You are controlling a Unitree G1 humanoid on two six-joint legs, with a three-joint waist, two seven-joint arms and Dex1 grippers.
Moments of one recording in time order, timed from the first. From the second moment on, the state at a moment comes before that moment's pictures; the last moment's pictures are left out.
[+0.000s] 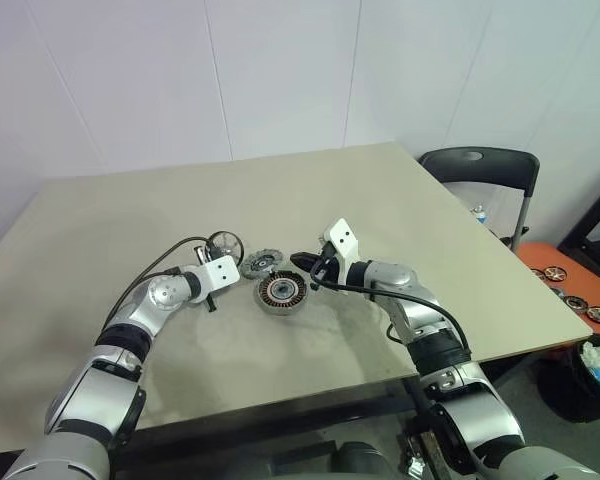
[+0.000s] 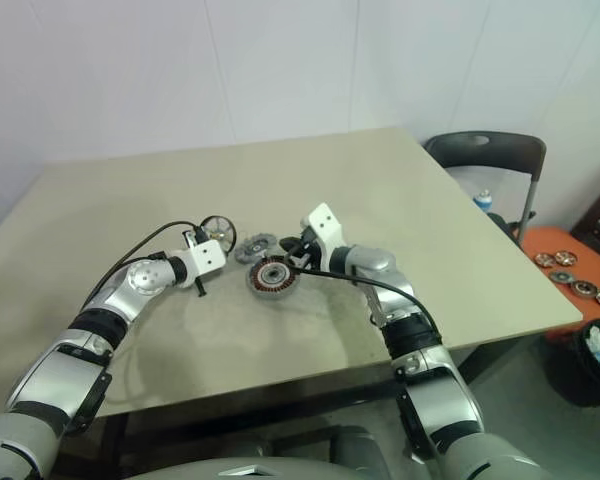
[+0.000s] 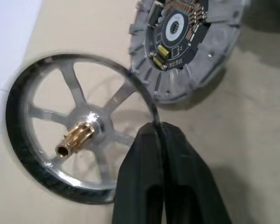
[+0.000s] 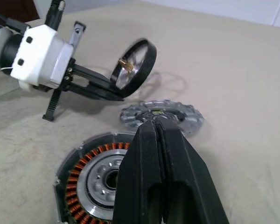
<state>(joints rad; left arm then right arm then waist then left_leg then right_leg) -0.65 0.51 -0.30 1.01 0.32 -0.42 -0.51 -0.59 -0.18 0.16 0.39 0.15 0.31 0.77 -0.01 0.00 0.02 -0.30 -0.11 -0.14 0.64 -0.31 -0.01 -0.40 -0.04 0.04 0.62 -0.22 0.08</state>
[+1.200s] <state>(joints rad) -0.39 0.04 0.40 0.38 -1.28 0.96 -0.43 -0.60 -0.37 0.09 0.39 0.20 0.33 0.93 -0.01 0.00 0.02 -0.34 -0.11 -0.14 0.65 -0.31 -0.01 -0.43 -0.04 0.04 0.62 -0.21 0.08</state>
